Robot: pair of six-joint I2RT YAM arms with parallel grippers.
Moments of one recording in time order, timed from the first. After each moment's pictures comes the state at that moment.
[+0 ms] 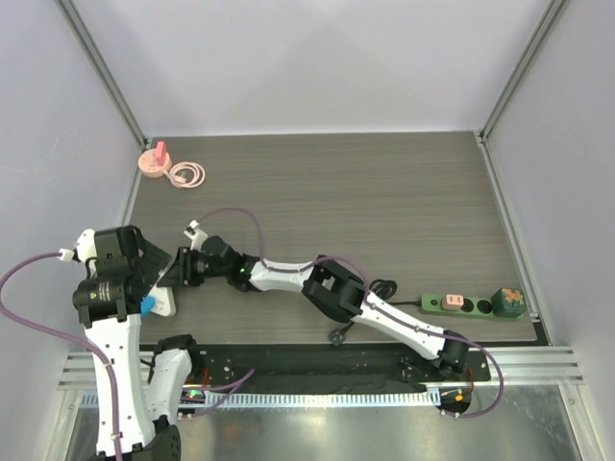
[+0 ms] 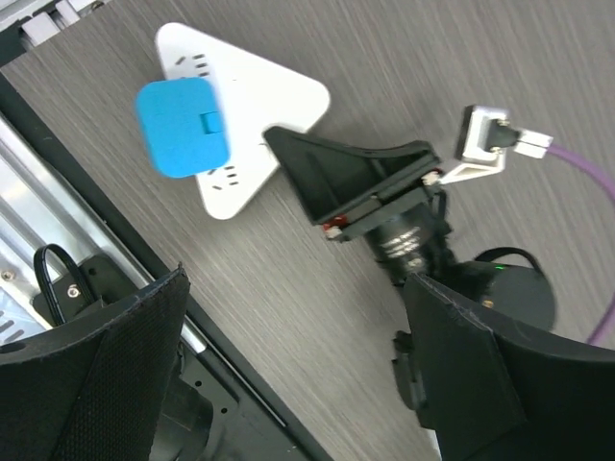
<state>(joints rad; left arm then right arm) 0.20 0.73 1.10 -1.27 -0.31 -0.77 1.15 2.86 2.30 0.40 -0.36 1.07</state>
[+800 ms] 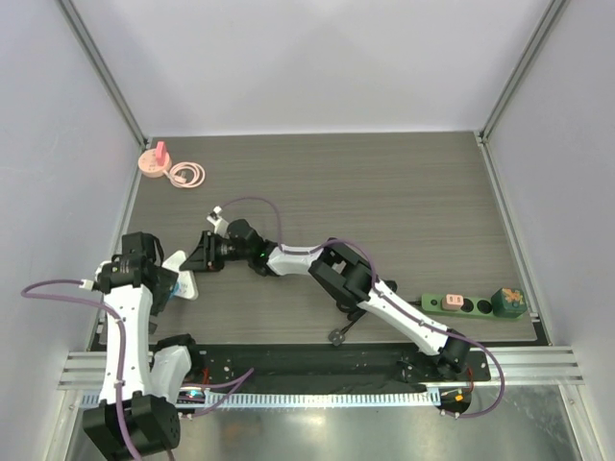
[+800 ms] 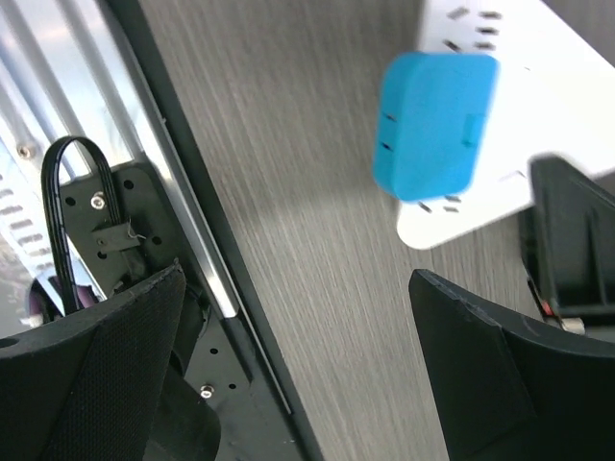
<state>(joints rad) 0.23 0.84 0.83 -1.29 -0.37 -1.03 1.02 2.79 2.08 0.58 -0.53 1.17</state>
